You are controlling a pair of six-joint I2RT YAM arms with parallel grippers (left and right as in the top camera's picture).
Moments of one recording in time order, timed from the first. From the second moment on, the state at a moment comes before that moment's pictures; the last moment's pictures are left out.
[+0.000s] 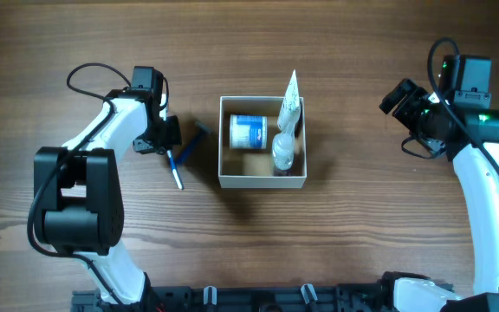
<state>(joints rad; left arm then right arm) -0.08 1.93 1.20 -0.74 0.02 -0.23 -0.10 1.38 1.22 -0.90 -0.04 0.60</state>
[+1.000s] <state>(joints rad) -0.52 1.66 1.44 -0.80 -0.07 -0.10 -0.10 1.38 1.22 -0.90 -0.04 0.60</state>
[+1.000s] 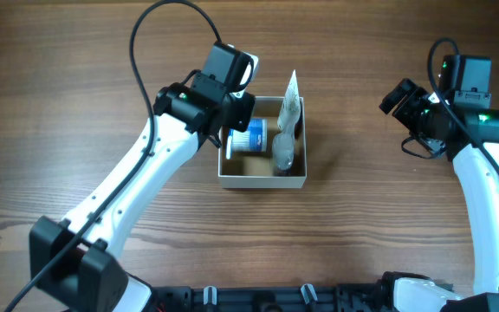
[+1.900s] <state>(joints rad) -0.52 1.76 1.44 -0.93 -0.15 -0.19 -0.10 1.38 1.22 -0.90 -0.05 0.60</state>
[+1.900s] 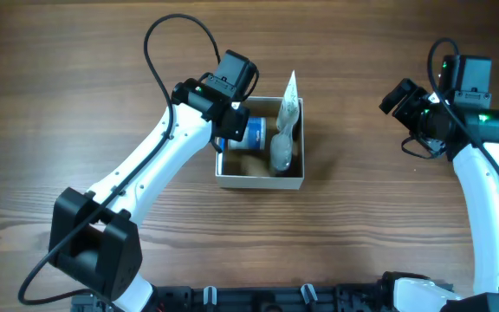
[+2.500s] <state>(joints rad) -0.52 1.75 1.45 -0.94 -0.16 -0.25 -0.10 1.38 1.22 -0.90 -0.04 0.60</state>
